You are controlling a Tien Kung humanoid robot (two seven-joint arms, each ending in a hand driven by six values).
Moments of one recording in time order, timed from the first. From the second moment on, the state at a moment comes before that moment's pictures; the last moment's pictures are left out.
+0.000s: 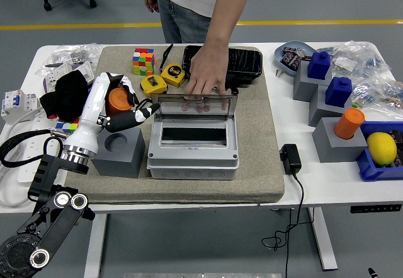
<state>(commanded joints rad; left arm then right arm) -0.12 0.10 -1.18 -1.51 1.76 0.33 -0.19 0.07 -0.07 1.51 0.18 -1.27 -0.05 -0.03</state>
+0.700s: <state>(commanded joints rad) -0.23 0.15 -0.85 -1.48 1.79 0.37 -0.17 0.07 -0.07 1.50 0.18 -1.27 -0.05 -0.03</state>
